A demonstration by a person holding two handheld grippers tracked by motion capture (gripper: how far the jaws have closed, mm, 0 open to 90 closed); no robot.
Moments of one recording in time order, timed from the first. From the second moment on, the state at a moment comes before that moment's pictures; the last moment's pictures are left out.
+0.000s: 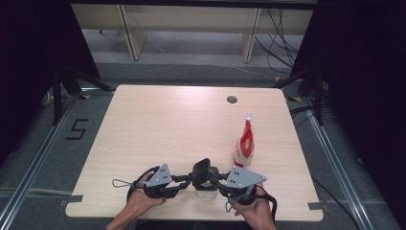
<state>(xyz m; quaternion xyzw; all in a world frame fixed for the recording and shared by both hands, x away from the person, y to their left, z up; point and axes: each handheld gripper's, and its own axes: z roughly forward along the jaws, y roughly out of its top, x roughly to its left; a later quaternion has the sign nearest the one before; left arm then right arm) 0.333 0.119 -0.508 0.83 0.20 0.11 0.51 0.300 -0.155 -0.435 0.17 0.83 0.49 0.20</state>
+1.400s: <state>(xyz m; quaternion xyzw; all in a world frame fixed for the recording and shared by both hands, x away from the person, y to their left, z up) 0.325 0.116 -0.507 0.83 0.21 0.13 0.49 0.308 -0.109 -0.426 0.14 0.84 0.50 0.19</state>
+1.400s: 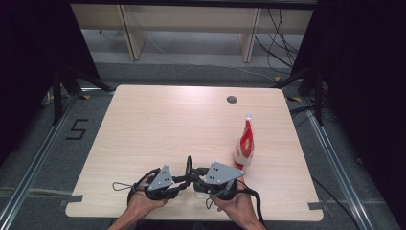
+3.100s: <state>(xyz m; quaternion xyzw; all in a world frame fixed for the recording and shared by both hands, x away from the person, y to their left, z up) 0.297 0.147 -0.503 0.81 0.34 0.11 0.46 0.317 -0.257 -0.466 0.41 0.74 0.46 0.26</state>
